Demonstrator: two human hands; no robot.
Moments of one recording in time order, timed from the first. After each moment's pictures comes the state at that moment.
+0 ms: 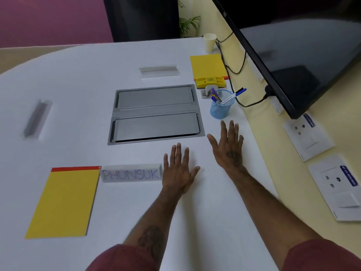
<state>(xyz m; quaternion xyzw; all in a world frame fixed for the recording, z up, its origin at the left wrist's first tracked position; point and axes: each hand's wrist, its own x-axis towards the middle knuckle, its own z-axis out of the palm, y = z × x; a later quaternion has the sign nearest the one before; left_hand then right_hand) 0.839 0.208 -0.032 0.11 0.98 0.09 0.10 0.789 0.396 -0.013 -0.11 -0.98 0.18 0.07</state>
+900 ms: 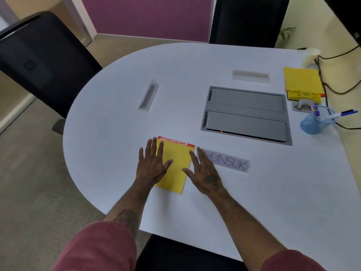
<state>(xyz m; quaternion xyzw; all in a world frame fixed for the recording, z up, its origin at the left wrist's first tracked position) 0.927 -0.168 0.014 -0.07 0.99 0.04 0.07 0.901 0.044 -0.013 0.22 -0.95 0.21 -0.07</state>
